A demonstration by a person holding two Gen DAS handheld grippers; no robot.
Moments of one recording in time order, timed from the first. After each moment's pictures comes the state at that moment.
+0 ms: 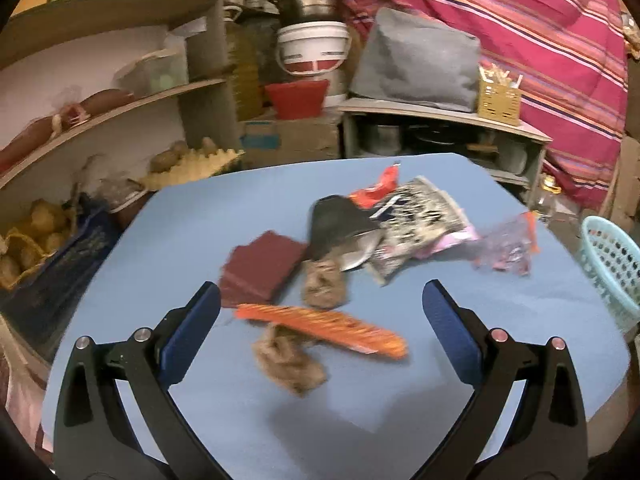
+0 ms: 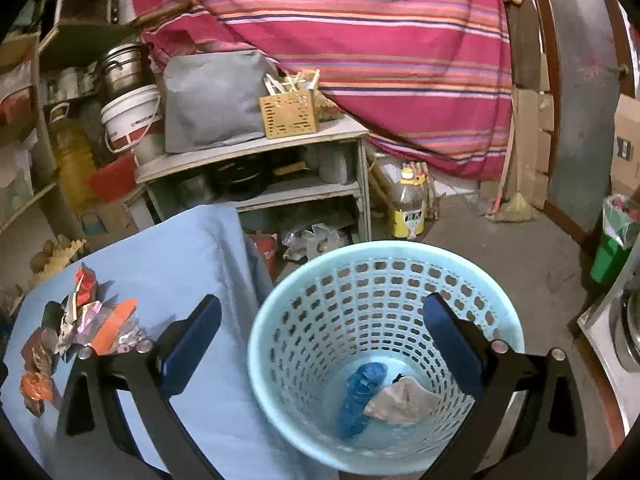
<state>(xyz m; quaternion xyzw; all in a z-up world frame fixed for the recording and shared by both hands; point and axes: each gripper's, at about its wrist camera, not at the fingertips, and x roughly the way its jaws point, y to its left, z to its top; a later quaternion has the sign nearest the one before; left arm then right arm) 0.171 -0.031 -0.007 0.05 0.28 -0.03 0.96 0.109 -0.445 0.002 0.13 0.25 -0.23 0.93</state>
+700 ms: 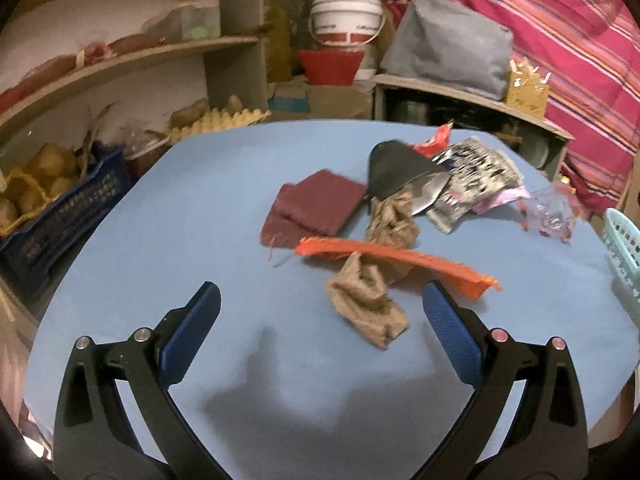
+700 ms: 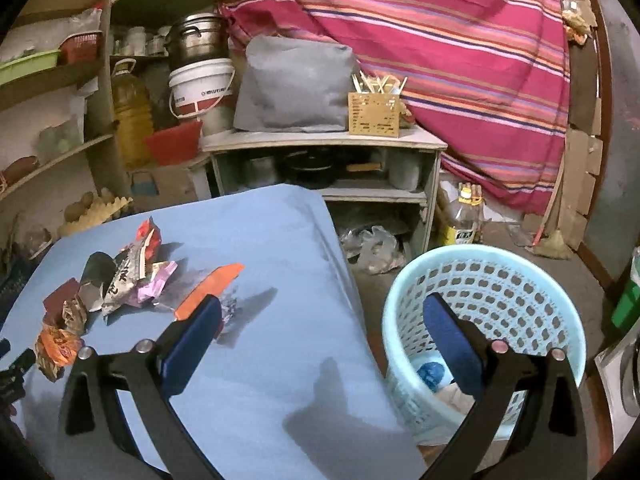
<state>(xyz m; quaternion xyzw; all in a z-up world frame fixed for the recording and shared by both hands) 0.170 0.024 -0.055 0.01 0.33 -0.01 0.94 0.134 -0.341 0.002 0.07 0.25 -0.15 0.95</state>
